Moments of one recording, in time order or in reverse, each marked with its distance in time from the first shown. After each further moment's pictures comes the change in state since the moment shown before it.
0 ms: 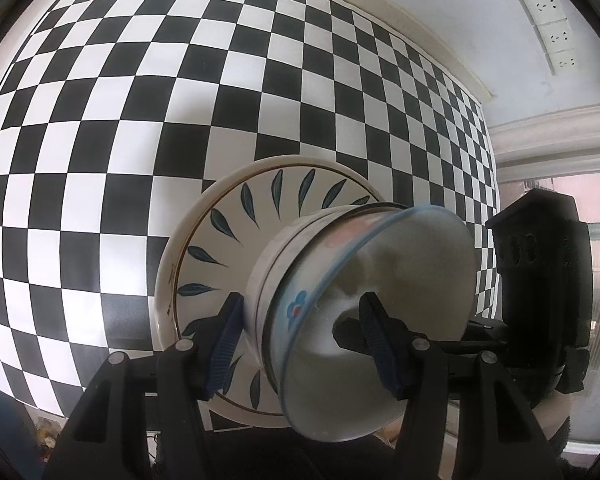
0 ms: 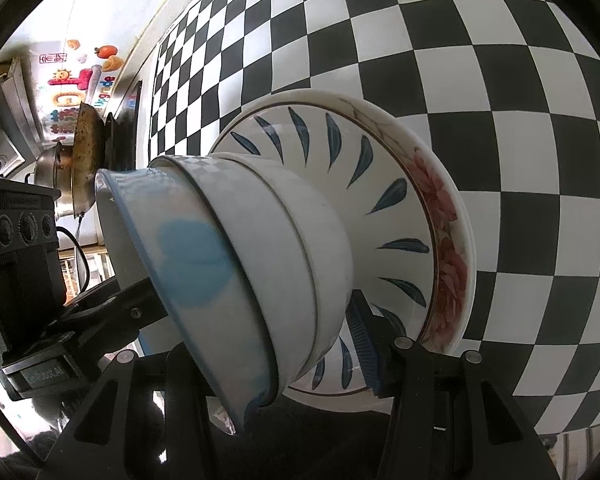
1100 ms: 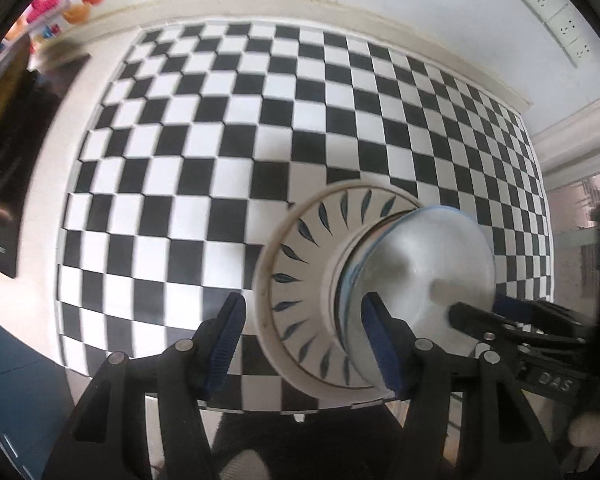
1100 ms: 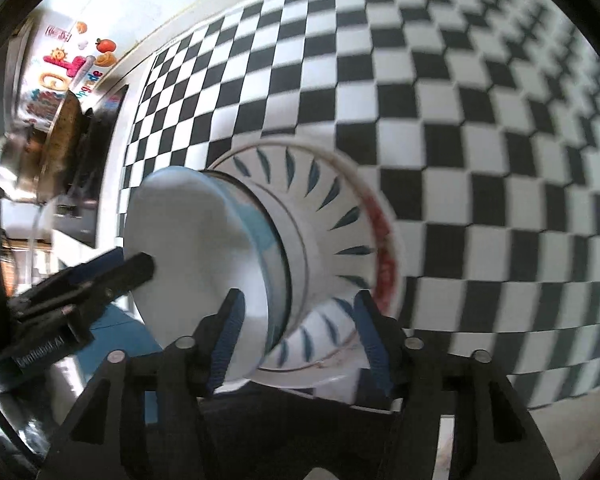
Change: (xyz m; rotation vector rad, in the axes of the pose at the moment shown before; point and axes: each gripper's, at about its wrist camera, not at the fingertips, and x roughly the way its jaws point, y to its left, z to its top) left arm -0.060 -0.006 -0.031 0.035 -0.166 0.295; right arm -0.056 0.050 -0.031 -0.128 -0.176 -0.315
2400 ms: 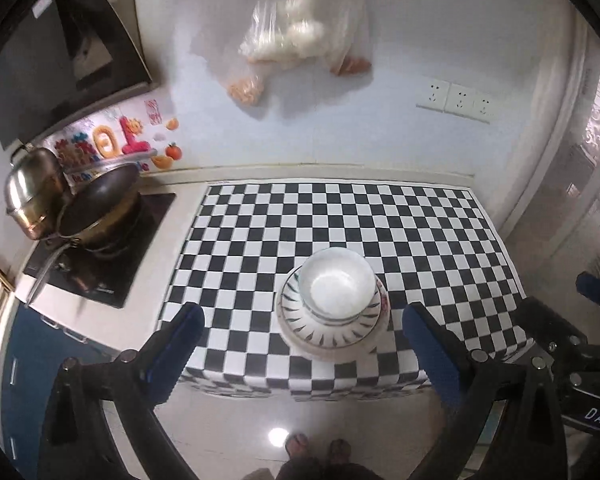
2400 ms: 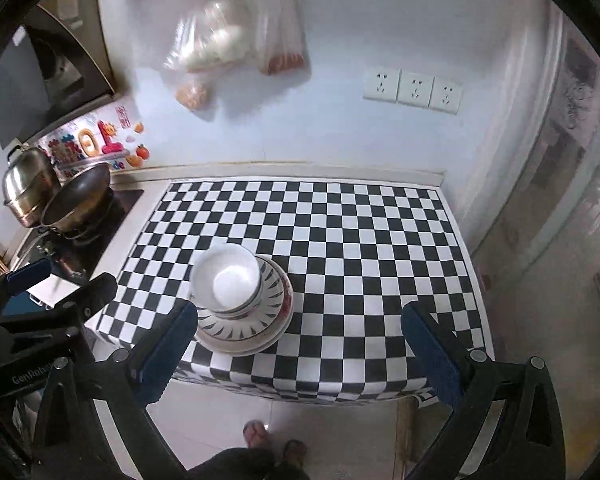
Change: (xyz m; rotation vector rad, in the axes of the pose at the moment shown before) left arm -0.221 -0.083 -0.166 0.098 -0.533 0.156; right arm -0.264 0.059 -0.212 -0.122 -0.647 -0.303
